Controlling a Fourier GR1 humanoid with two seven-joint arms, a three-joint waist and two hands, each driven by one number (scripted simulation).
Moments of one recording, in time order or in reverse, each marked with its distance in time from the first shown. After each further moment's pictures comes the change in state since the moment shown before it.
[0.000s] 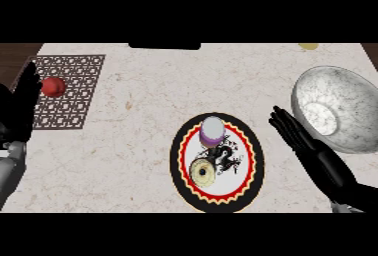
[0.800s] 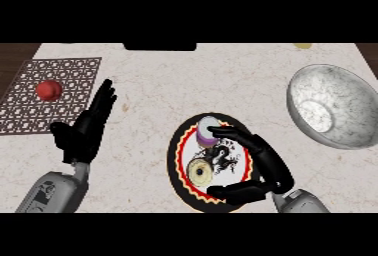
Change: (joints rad) left arm 0.068 -0.266 -0.159 -0.149 0.044 -0.074 -0.132; right arm -0.146 0.245 0.158 0.162 0.310 -0.157 -0.180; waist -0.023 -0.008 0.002
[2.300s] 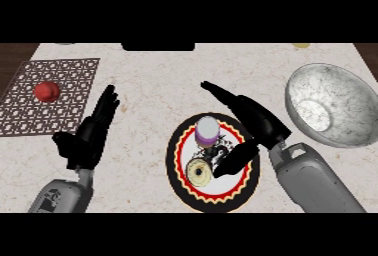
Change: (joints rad) left arm 0.055 -0.088 0.060 -0.020 -0.089 -0.065 -0.010; right arm -0.322 -0.001 -0.079 -0.016 0.206 0.270 0.760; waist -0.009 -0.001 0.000
